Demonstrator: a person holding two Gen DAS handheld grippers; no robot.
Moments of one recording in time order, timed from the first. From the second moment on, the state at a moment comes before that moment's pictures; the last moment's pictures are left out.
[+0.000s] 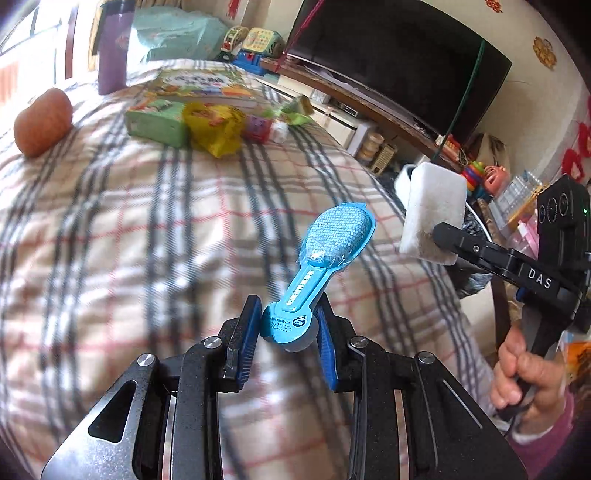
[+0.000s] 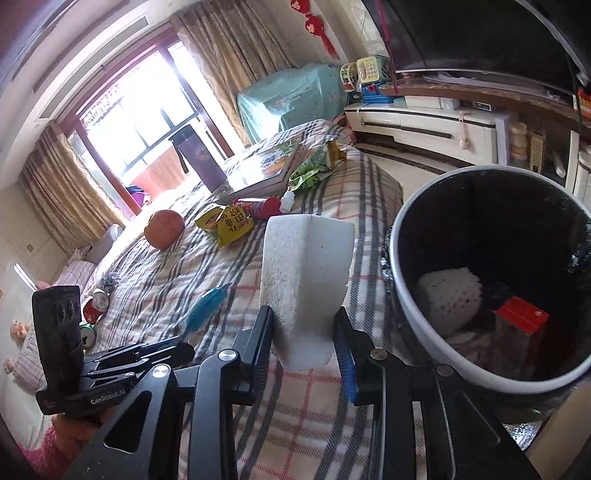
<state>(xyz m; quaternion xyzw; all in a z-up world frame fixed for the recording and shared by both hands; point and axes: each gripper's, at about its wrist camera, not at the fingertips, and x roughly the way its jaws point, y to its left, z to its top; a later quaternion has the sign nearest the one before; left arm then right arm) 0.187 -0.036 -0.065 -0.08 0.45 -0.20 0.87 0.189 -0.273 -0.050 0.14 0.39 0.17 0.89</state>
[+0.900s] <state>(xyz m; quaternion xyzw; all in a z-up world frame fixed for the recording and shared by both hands) 0.179 -0.124 -0.037 -0.04 0.43 -0.24 0.87 0.153 -0.329 -0.034 0.15 0.35 0.11 0.92</state>
